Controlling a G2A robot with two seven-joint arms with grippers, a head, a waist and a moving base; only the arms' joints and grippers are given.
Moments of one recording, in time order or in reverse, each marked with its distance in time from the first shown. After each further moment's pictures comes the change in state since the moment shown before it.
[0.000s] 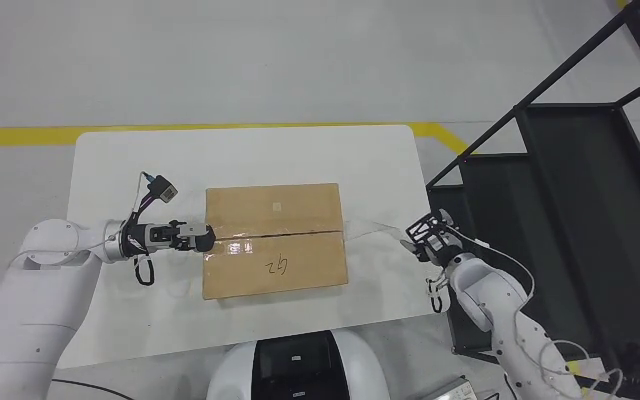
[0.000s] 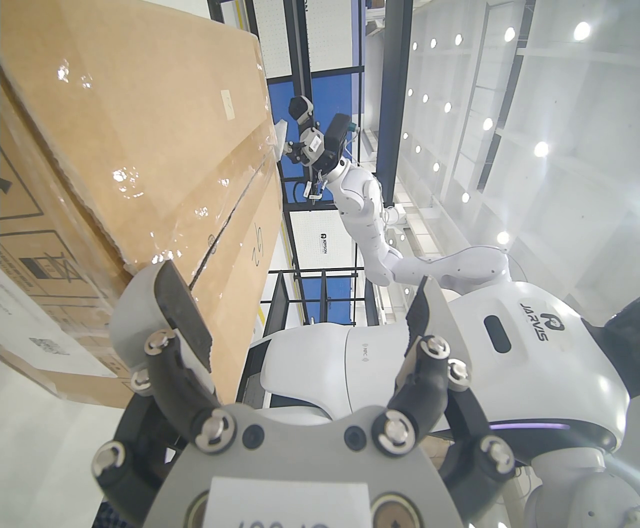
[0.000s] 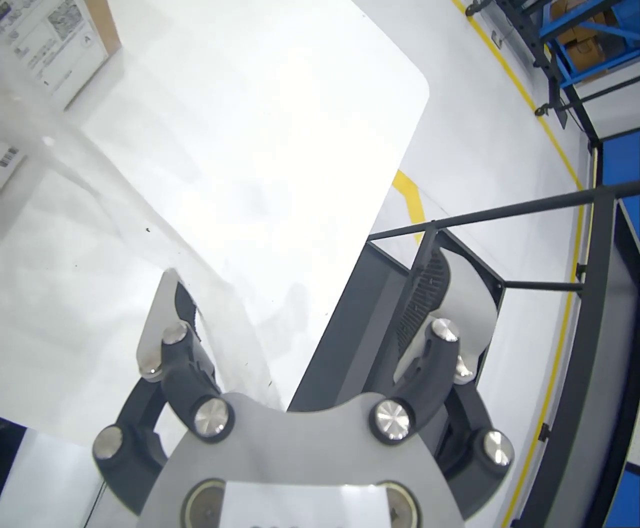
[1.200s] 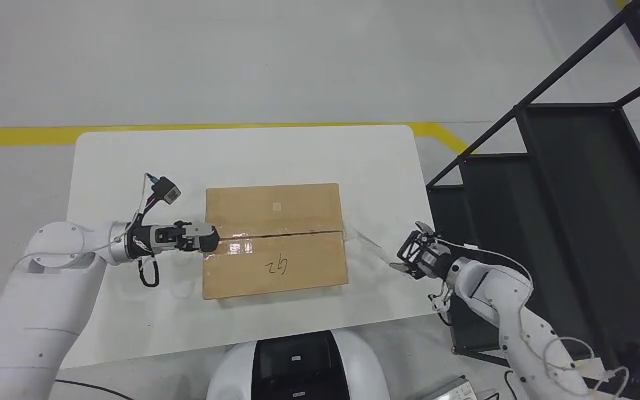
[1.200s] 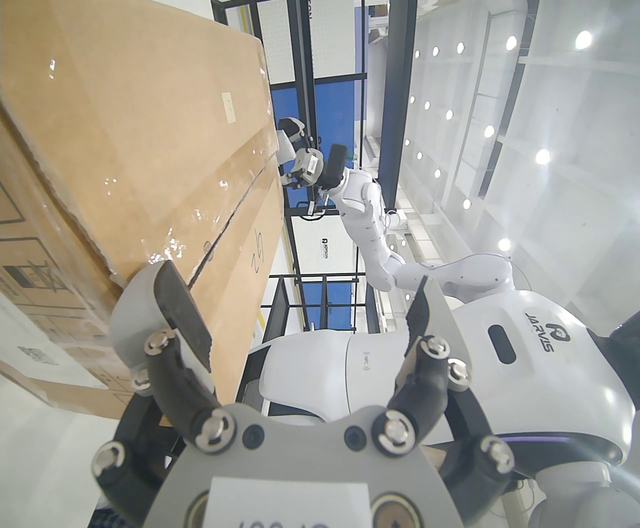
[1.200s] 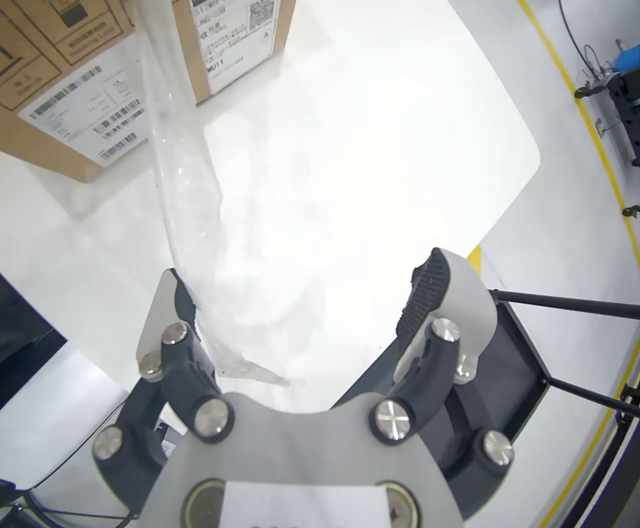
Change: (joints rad) left arm 0.029 0.002 0.001 -0.047 0.020 0.021 0.053; right arm 0.011 0.015 0.054 0.055 -0.023 -0.398 -0.112
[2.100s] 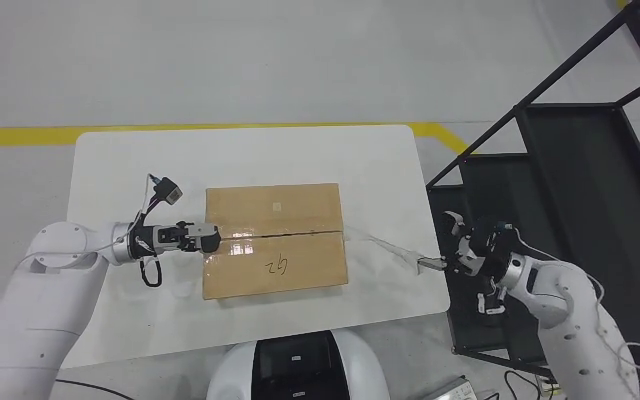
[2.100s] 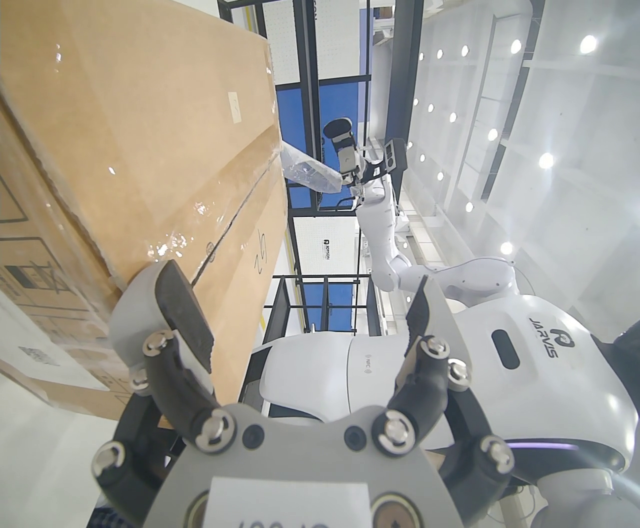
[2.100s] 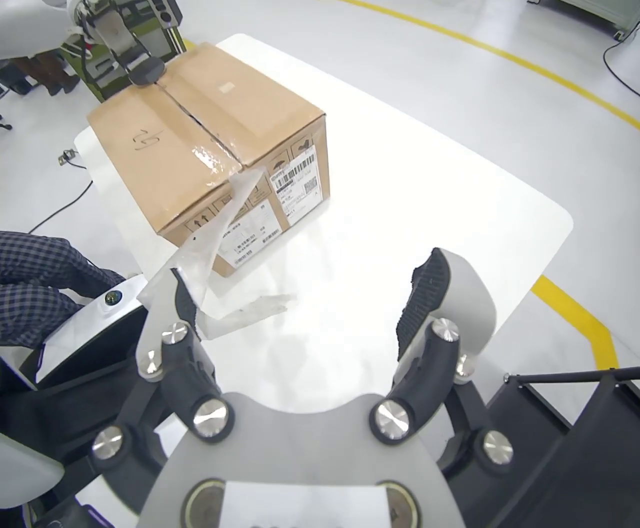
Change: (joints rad) left arm -0.003 0.003 0.017 -0.002 0.012 0.006 0.019; right arm -0.042 0.043 0.257 0.060 0.543 -0.398 -0.137
